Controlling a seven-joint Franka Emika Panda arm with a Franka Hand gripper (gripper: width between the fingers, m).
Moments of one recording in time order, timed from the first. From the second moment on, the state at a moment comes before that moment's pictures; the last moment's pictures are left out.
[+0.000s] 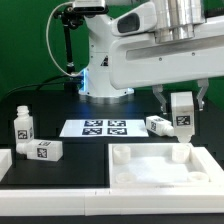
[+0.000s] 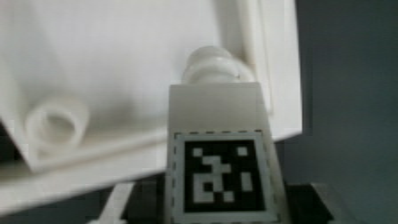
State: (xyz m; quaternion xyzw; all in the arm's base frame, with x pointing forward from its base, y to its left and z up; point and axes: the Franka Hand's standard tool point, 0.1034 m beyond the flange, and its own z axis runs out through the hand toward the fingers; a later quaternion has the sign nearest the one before) arm 0.633 0.080 0.136 -0.99 0.09 -0.10 0.07
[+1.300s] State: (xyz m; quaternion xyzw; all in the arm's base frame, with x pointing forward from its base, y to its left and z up) arm 0.637 0.113 0.109 -0.96 0.00 -0.28 0.03
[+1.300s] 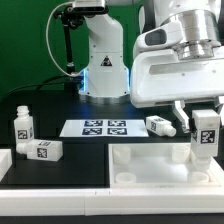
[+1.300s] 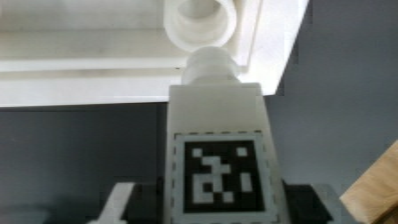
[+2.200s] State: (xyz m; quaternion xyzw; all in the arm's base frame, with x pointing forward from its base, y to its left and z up) arm 0.633 0.113 0.090 -0.96 -0.02 -0.29 0.03
